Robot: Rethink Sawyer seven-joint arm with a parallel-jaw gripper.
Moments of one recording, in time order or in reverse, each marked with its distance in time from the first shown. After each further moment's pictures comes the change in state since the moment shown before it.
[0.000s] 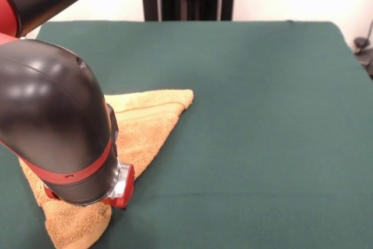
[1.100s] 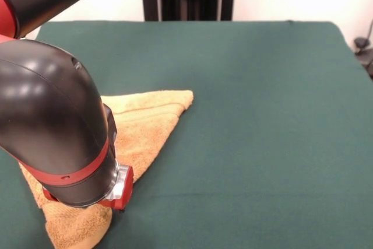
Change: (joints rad) arm -0.010 0.000 0.036 -0.001 -0.026 -0.001 0.000
